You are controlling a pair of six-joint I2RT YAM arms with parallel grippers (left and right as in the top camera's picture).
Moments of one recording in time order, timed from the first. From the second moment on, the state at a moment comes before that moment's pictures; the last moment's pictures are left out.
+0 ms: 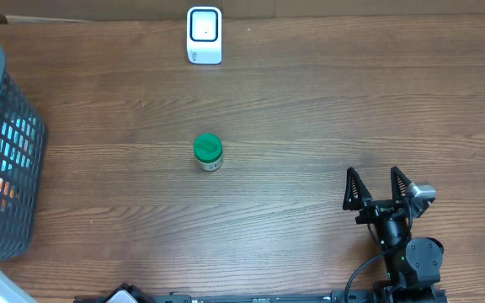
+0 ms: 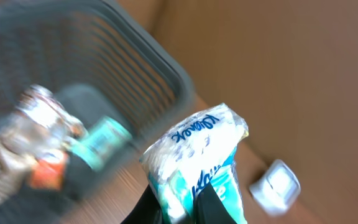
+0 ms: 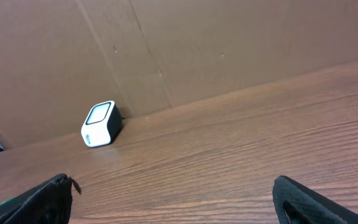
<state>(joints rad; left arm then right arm) 0.73 1.28 1.90 -1.16 0.26 -0.36 0.09 0.01 0.02 -0.03 -0.05 0.33</state>
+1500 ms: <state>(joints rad) -0.11 1.56 0.98 -0.71 0.21 -0.21 0.09 0.01 0.02 -0.03 -0.05 0.33</state>
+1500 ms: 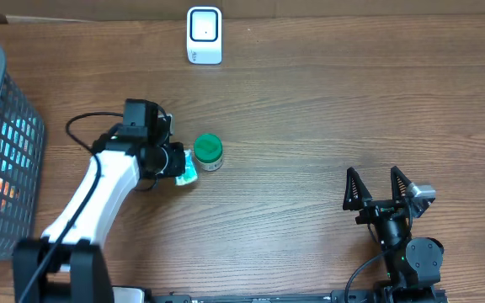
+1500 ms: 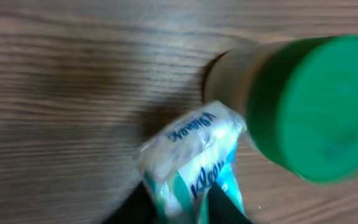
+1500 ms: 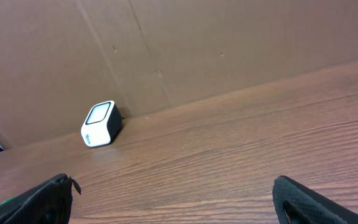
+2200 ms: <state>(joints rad) 0.18 1.47 1.79 -1.19 0.19 -0.26 0.09 0.01 0.02 -0.03 -0.05 0.33</state>
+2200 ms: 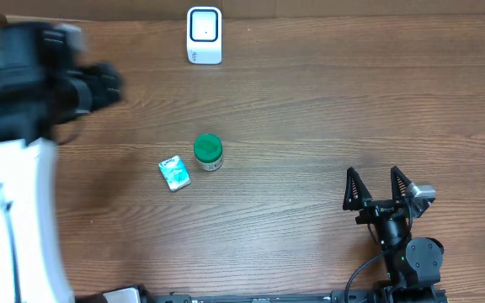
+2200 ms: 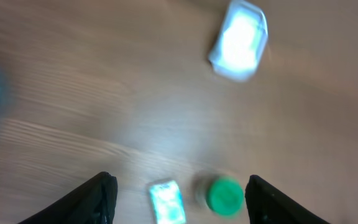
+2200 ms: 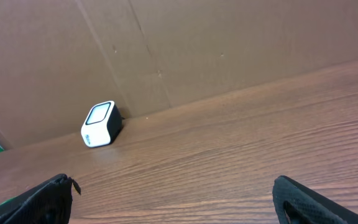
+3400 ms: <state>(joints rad) 0.91 2.01 1.82 -1.25 -0.02 -0.28 0.09 0.01 0.02 -0.03 -0.05 0.33</state>
